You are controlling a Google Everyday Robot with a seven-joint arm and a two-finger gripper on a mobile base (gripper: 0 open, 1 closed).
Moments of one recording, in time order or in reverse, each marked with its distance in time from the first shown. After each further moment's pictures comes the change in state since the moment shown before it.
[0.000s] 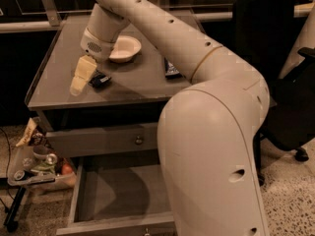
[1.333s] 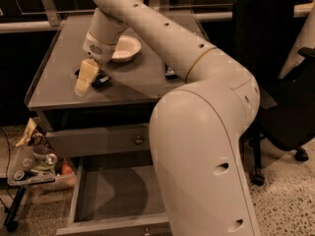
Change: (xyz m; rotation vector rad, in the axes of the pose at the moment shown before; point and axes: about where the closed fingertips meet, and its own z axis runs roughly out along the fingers) arm 0.010 -0.020 0.010 0.020 0.033 0.024
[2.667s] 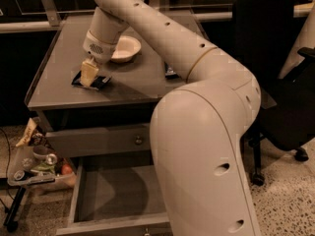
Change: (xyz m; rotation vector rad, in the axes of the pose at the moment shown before) arm 0.000 0.000 0.000 0.000 0.000 0.000
